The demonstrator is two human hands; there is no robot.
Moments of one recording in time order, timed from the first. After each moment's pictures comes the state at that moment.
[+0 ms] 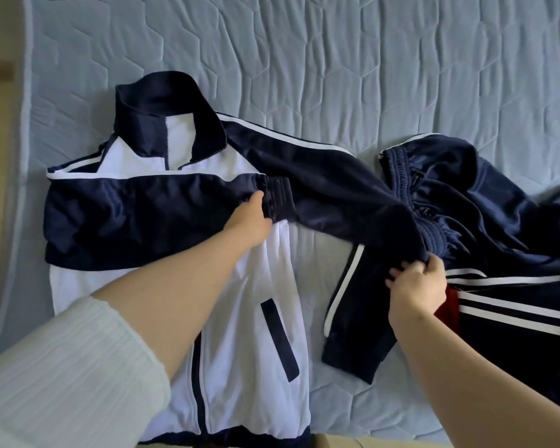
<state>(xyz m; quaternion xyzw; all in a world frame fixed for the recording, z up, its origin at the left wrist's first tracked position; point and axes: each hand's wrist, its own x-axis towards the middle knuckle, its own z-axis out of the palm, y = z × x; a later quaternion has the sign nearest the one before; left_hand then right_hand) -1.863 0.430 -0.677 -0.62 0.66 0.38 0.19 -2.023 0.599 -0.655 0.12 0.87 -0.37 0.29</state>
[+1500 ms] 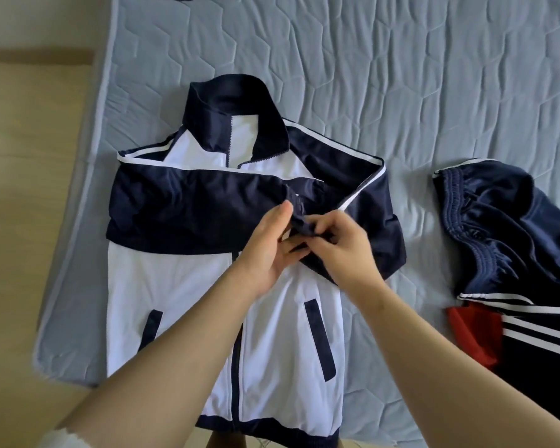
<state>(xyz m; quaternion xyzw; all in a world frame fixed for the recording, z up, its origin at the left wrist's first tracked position) -1.794 0.463 -0.610 -0.54 0.23 0.78 -0.22 -1.910 0.512 -0.611 -0.28 0.66 -0.44 0.54</state>
